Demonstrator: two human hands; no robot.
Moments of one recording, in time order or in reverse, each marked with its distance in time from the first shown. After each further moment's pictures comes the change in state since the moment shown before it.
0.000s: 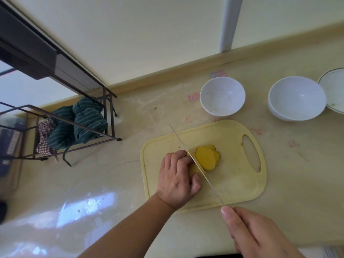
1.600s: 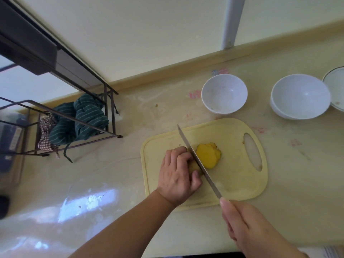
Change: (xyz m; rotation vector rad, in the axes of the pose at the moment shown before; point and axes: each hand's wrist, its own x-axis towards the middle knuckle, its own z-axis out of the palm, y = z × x) left_hand 0.004 0.002 -0.003 -0.044 -0.056 -0.056; right_hand 0.027 0.042 0.018 0.086 -0.056 0.013
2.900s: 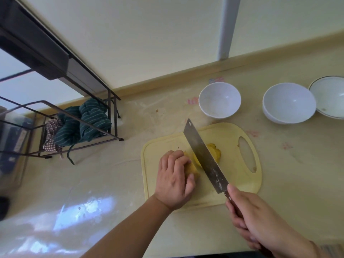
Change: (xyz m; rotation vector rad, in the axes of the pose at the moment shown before) left_hand -0.011 0.004 -0.006 0.028 0.017 0.007; right_hand 0.002 -0.006 -0.025 0.295 -0.215 0.193
